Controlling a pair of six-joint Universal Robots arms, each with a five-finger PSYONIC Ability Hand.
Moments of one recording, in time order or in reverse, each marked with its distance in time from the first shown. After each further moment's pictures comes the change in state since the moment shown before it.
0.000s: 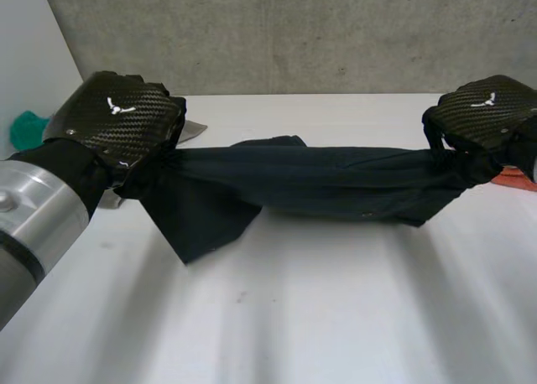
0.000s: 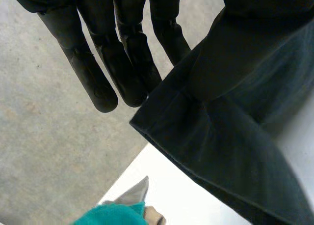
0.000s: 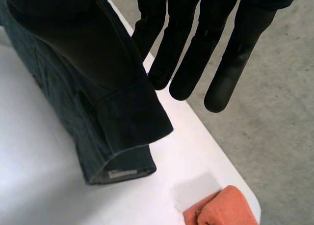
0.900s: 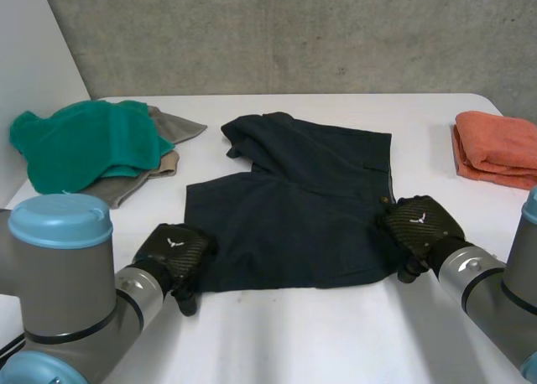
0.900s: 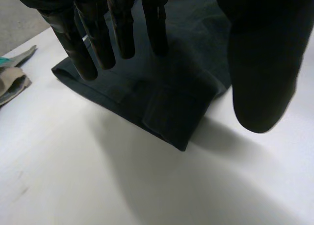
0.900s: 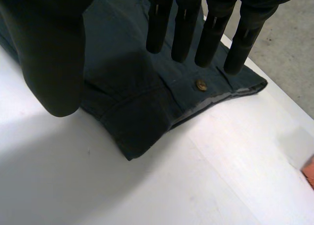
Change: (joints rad) left arm 0.036 -0.445 -0.245 0.231 0.009 -0.183; right arm 0.045 0.288 0.506 -0.678 0.042 0.089; left_hand -0.734 -0.801 -0.795 -0.815 -0.782; right_hand -0.576 -0.687 -0.696 -0.693 -0.689
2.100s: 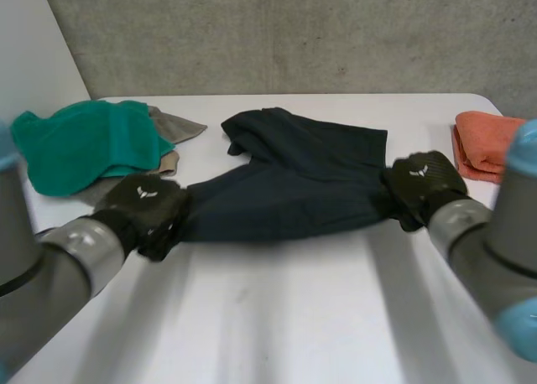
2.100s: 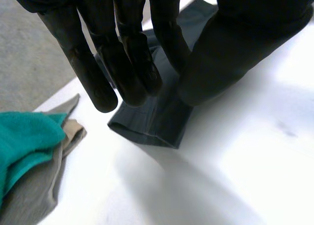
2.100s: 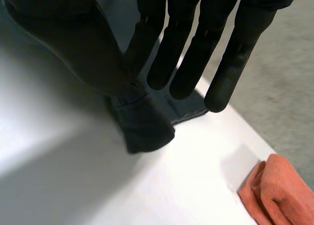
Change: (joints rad) left arm 0.066 0.260 0.114 -0.273 0.063 0.096; right arm 0.150 -0.057 -0.259 0.226 0.247 0.049; left_hand 0.757 0.805 0.797 0.816 0.798; right_hand 0.643 0.689 0.693 0.690 0.649
